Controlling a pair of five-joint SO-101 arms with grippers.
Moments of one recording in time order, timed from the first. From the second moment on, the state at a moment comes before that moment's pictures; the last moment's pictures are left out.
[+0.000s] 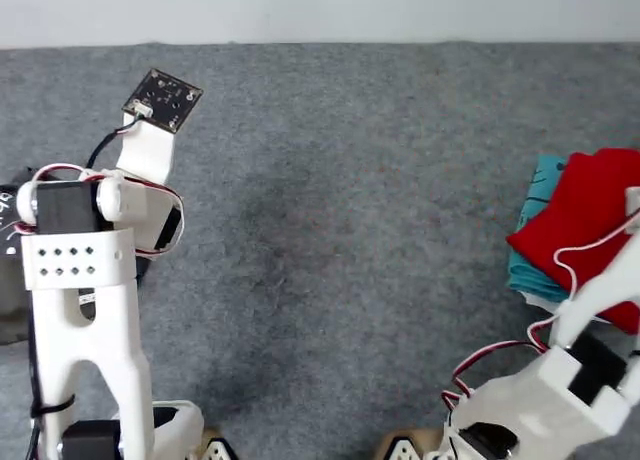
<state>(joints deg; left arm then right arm) -6.3 -21.8 3.3 99.6 -17.4 39.4 9.7 -19.3 75.3 34.7</state>
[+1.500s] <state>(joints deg) -6.3 -21.8 3.3 99.6 -17.4 30.8 32.5 -28.7 64.1 25.2</state>
